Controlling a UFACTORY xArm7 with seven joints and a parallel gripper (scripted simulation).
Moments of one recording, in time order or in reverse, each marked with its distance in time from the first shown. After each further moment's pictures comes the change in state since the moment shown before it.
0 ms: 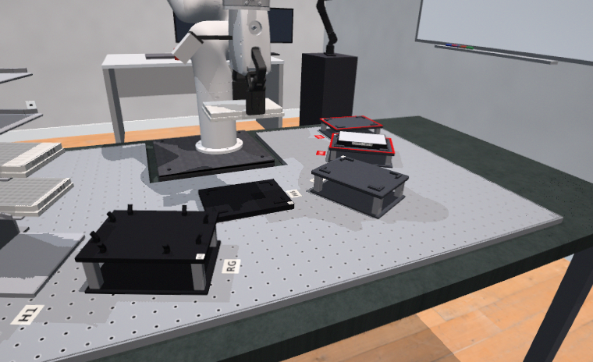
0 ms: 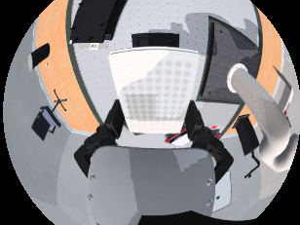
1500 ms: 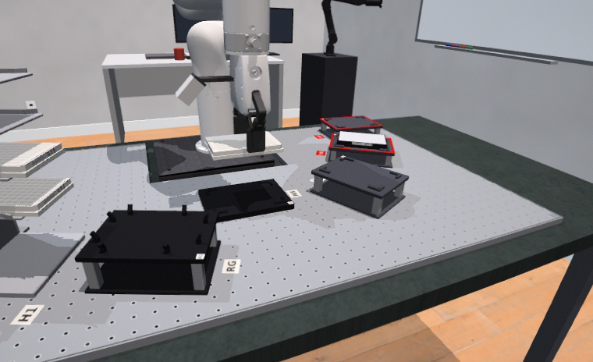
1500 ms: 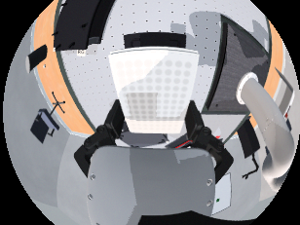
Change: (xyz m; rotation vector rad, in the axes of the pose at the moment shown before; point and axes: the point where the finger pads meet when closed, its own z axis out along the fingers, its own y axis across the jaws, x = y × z) arm 0.000 0.000 0.066 0.000 0.000 0.000
